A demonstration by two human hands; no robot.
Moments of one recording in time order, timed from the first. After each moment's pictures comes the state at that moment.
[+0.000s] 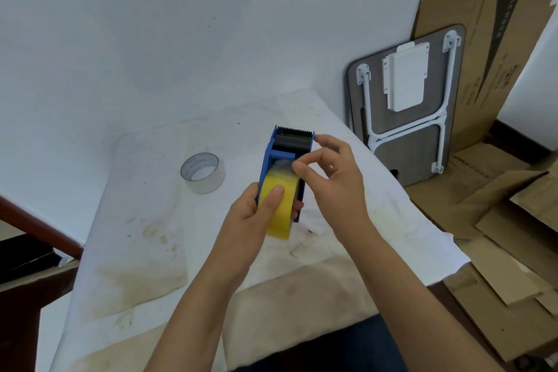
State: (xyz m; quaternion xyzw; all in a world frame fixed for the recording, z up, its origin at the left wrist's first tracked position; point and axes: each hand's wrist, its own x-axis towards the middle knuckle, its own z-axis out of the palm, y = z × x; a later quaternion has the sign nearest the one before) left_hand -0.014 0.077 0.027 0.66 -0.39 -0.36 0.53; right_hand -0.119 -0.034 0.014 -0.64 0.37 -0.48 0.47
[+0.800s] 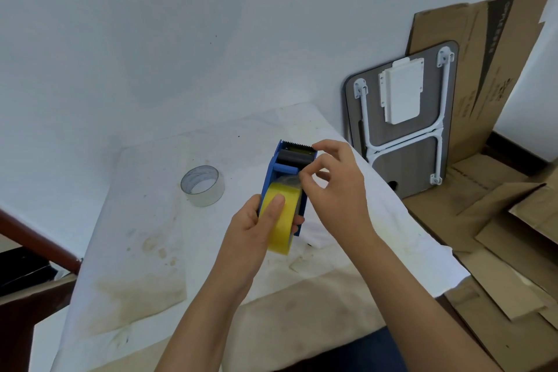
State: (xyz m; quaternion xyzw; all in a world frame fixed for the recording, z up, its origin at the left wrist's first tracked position) left_hand -0.020 0.072 0.032 0.65 -0.35 -0.39 0.55; right_hand -0.120 -0.045 0.021 -0.74 0.38 -0.48 0.30
